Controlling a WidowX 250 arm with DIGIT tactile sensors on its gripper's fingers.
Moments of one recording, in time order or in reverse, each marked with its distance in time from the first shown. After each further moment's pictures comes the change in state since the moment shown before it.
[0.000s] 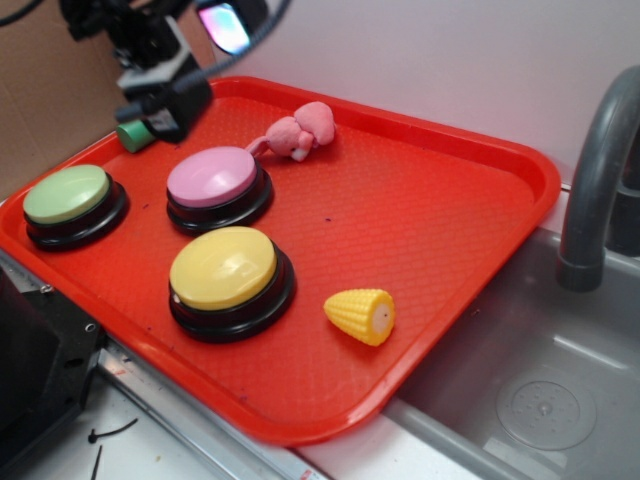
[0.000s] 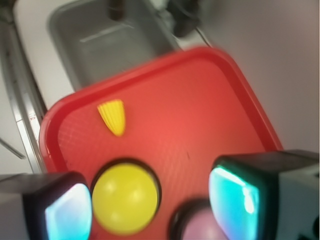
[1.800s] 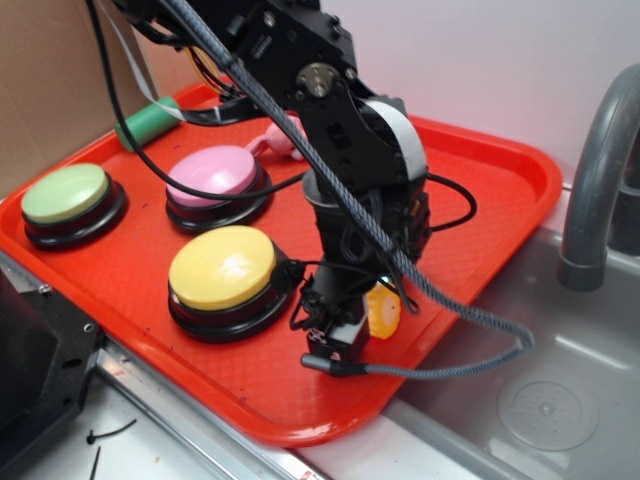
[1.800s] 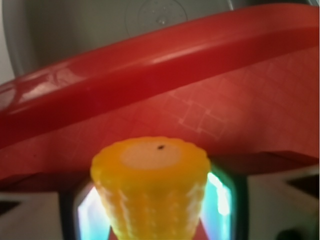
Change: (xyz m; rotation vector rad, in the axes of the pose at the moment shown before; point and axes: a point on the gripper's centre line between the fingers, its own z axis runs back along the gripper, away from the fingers) arm 0.017 -0.018 -0.141 -0.049 0.201 0.067
